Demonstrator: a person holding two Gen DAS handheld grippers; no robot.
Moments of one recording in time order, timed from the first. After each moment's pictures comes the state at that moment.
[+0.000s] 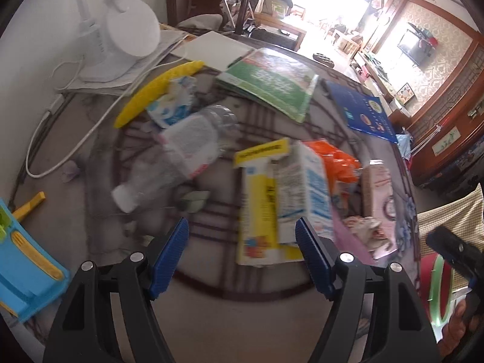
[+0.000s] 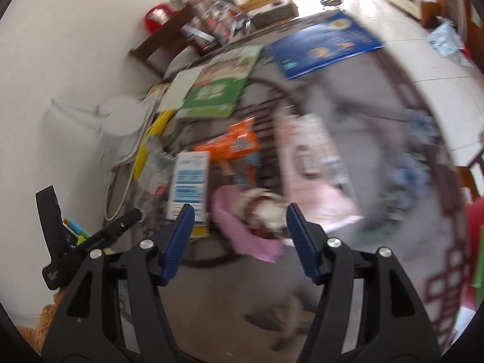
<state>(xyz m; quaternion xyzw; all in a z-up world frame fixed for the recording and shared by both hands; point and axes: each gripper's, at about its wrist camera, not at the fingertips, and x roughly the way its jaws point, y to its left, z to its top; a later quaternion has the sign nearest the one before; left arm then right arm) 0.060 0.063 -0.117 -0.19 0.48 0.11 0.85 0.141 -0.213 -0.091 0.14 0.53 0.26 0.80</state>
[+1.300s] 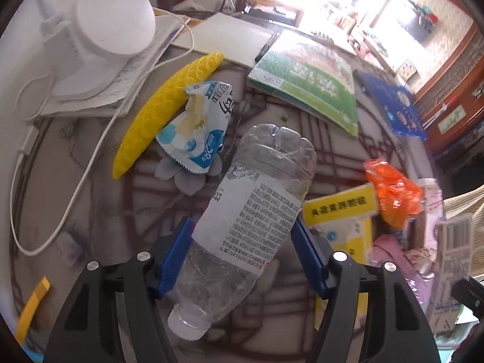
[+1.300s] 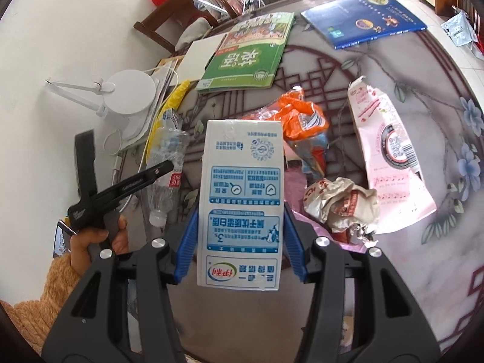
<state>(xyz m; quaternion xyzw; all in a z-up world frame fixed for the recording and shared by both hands) 0.132 0.146 -0.157 -0.17 0.53 0.07 0.83 0.136 -0.136 -0.101 0.14 0.56 0.26 0.77</state>
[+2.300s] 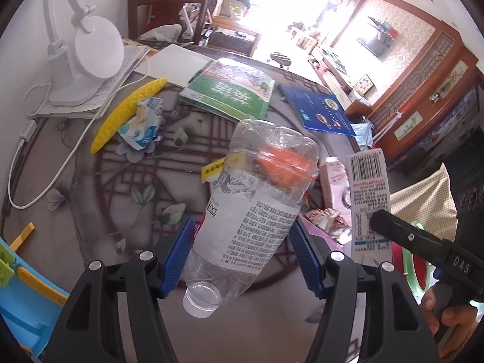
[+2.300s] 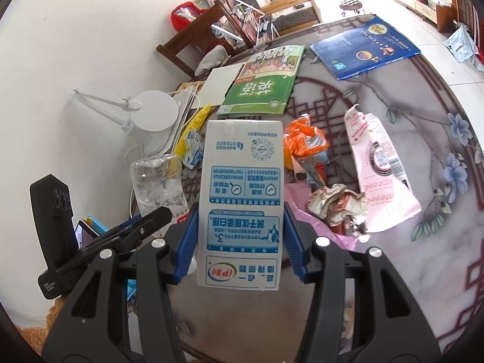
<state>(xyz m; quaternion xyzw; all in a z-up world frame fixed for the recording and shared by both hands) 0.053 0.066 -0.083 -0.19 0.47 0.00 0.86 0.104 -0.161 -0.064 0.16 0.50 0.28 0.80</state>
